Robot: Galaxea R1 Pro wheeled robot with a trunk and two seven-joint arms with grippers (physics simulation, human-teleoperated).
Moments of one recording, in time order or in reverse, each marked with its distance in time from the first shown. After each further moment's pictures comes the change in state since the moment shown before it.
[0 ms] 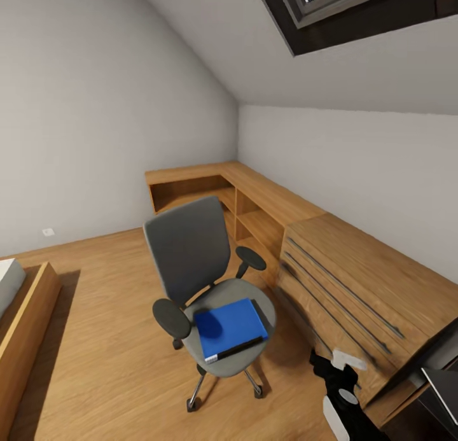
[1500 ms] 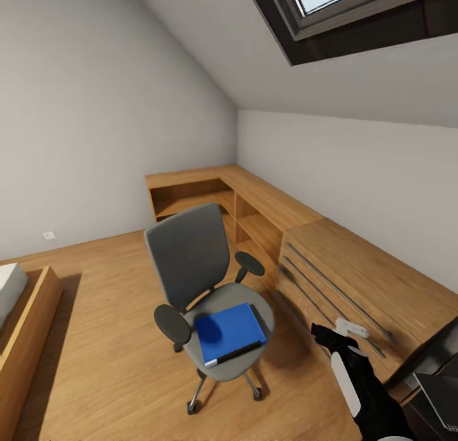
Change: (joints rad) left arm 0.002 -0.017 -0.012 0.280 -0.001 -0.341 -0.017; right arm 0.000 -0.012 -0.017 -0.408 -0.087 0.483 0.005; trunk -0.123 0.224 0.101
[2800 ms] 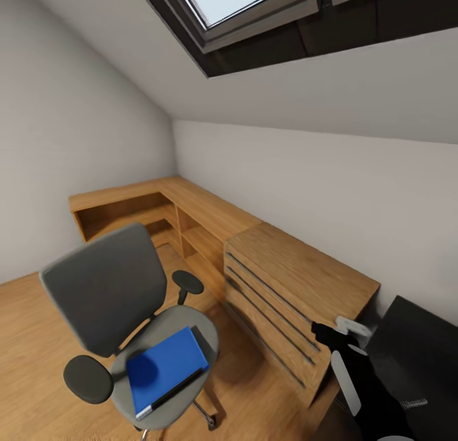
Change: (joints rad) left arm 0.000 -0.002 0.000 0.001 0.002 0.001 0.001; right arm 0.000 0.001 0.001 -0.016 0.000 0.001 -0.006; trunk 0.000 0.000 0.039
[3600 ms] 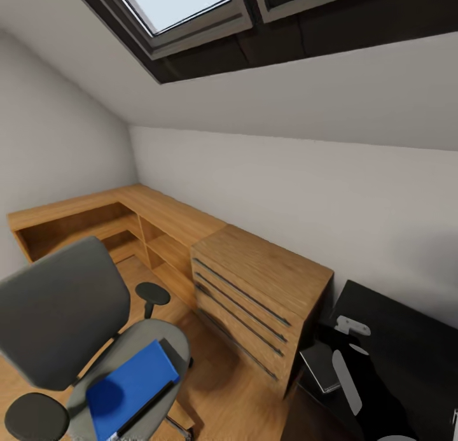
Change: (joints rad) left arm 0.000 0.000 0.000 0.000 0.000 0.000 0.000; right arm -0.001 -0.005 -0.003 -0.002 0.000 0.000 -0.001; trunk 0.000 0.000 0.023
